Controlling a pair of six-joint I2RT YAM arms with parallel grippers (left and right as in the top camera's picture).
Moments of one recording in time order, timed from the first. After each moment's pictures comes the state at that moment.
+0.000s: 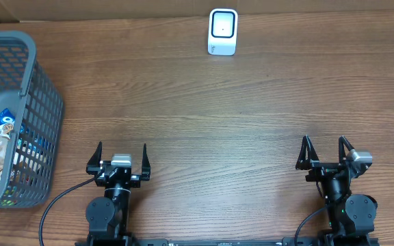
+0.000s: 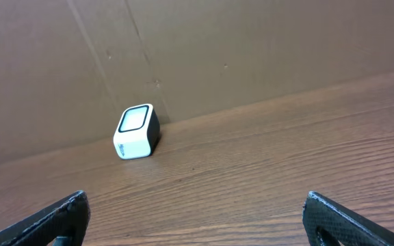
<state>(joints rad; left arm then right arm) -0.01 0.02 0.01 -0.08 -0.02 0.18 0.07 0.01 0.02 -0.03 0.00 0.29</state>
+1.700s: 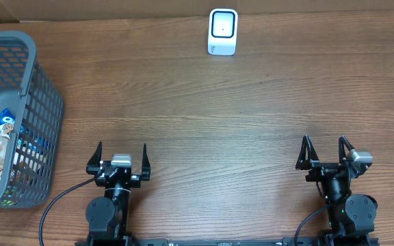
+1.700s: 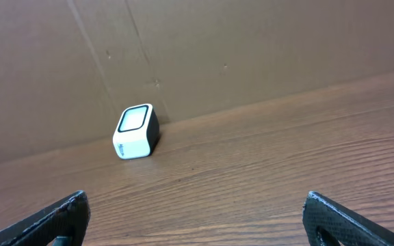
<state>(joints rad) -0.01 0.02 0.01 -0.08 -0.02 0.18 0.07 0.01 0.02 -0.03 0.00 0.28</state>
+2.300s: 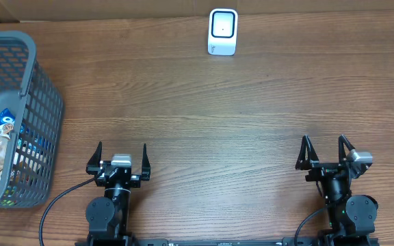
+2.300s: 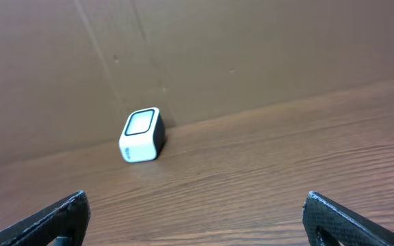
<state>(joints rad) -0.01 0.02 0.01 -0.08 -0.02 0.19 0.07 0.01 0.02 -0.01 -0.02 0.28</state>
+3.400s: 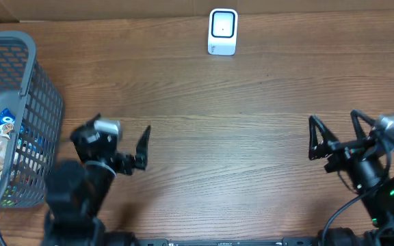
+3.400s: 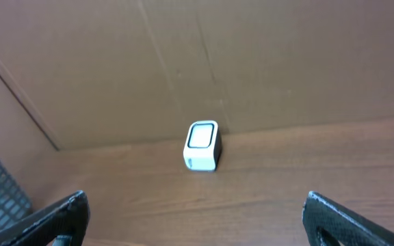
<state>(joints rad) -0.01 0.62 0.85 -0.57 0.20 0.10 0.07 0.51 0.84 -0.46 -0.22 0.28</state>
